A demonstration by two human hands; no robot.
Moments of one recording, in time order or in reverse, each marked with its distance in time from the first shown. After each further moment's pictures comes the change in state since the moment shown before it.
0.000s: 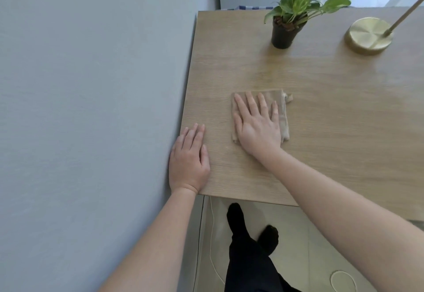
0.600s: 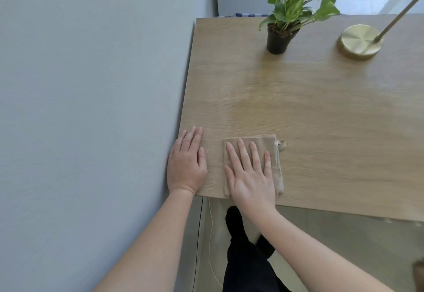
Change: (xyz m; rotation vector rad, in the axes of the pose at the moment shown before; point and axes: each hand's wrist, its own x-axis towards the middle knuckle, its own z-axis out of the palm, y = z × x) left_hand 0.000 -0.001 -0.001 0.003 -0.015 0.001; right_hand -0.123 -0.014 0.045 -0.083 0.019 -0.026
